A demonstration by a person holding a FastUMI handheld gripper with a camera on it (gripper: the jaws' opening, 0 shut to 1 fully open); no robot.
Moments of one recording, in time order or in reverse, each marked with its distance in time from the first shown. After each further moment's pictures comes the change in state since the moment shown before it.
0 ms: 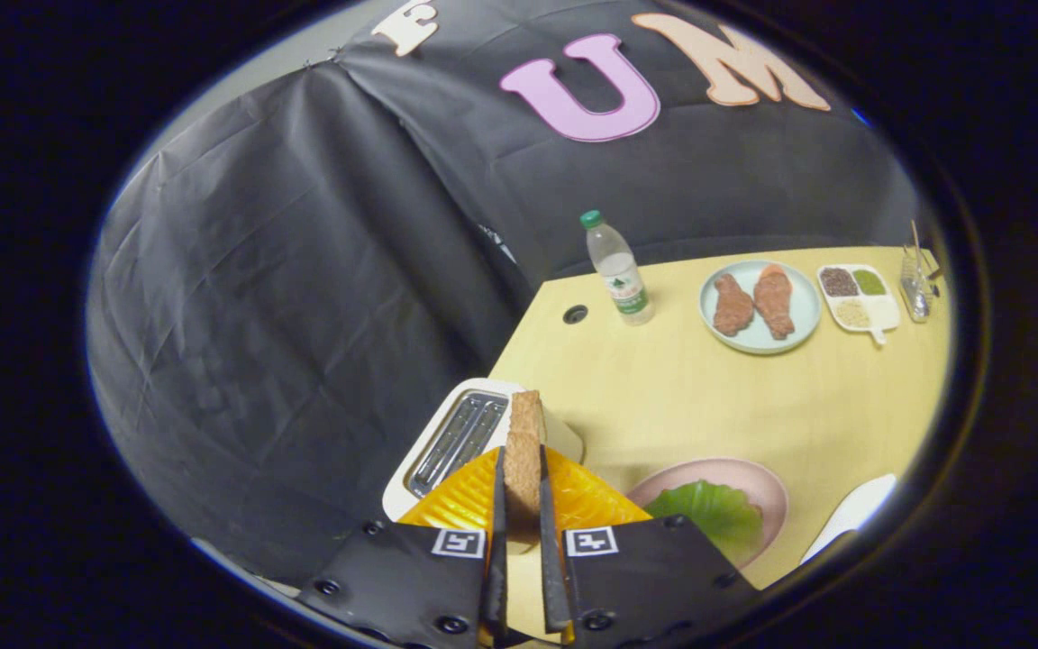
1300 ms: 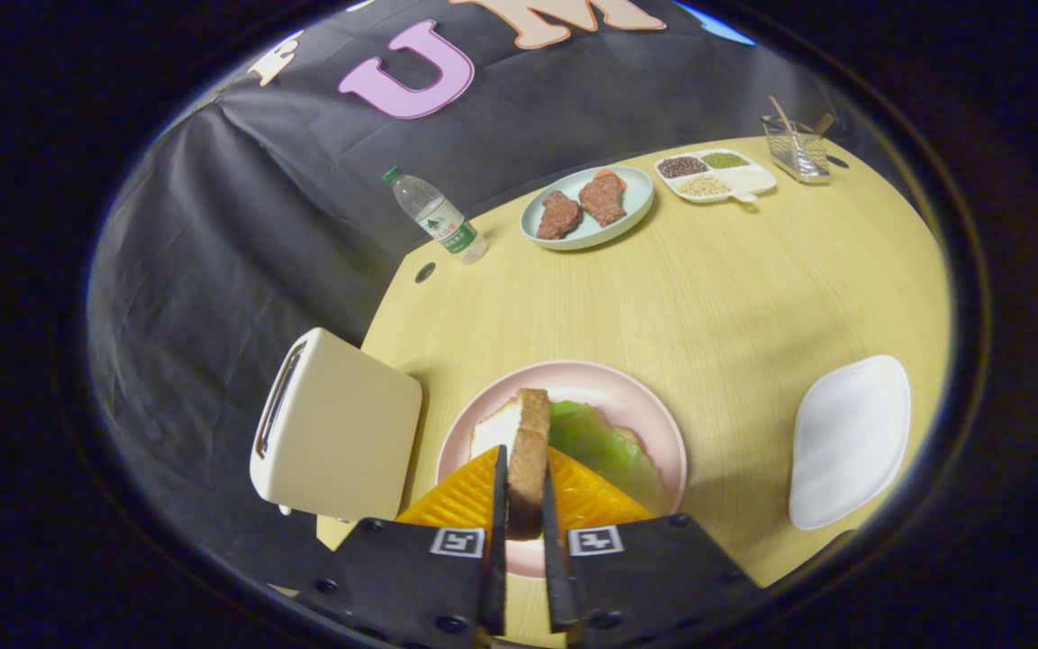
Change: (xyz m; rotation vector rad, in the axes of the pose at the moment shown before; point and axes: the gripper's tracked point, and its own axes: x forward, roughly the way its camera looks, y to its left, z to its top) arm -0.008 -0.165 -0.104 0.200 0.068 -0.256
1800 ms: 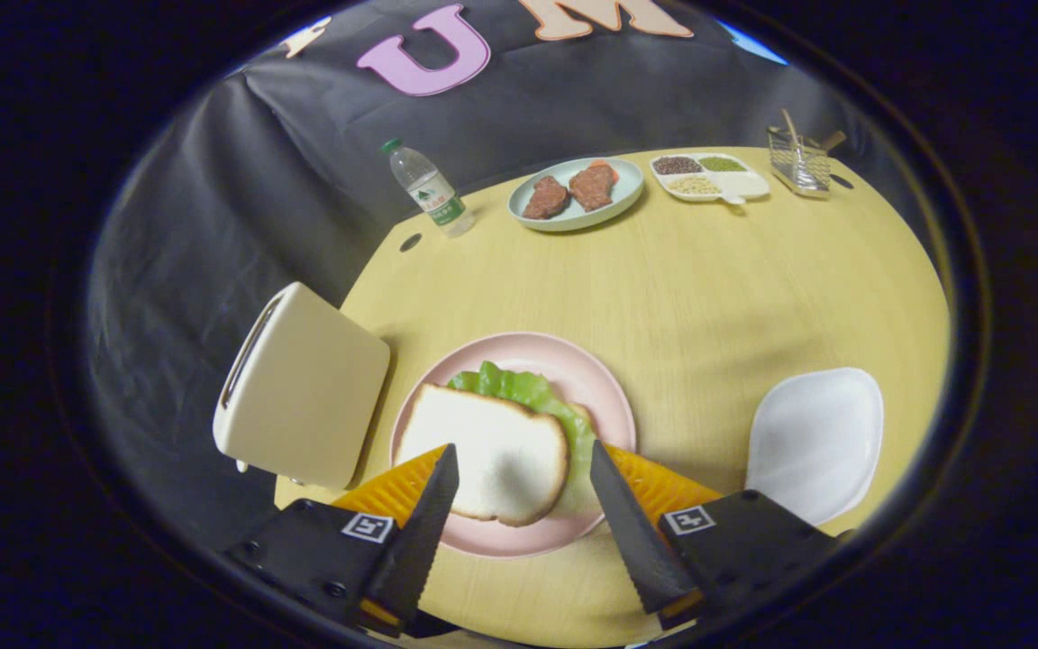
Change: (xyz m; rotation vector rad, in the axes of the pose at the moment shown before) arm -0.012 -0.024 -0.010 -0.106 0.016 -0.034
